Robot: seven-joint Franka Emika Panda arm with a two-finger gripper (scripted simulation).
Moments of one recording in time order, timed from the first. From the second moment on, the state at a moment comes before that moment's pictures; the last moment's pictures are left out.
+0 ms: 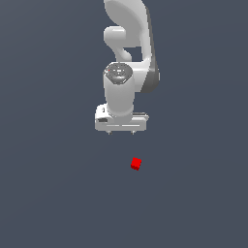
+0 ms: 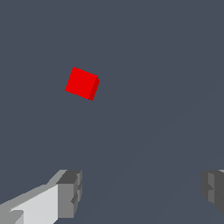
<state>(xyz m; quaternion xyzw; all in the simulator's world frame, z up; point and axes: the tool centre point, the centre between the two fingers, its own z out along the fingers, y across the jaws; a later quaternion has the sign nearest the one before) -0.009 -0.012 0.155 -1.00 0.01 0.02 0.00</state>
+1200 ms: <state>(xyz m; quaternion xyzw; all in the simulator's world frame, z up) 0.038 0.035 0.072 -0.99 0.11 0.01 0.00</state>
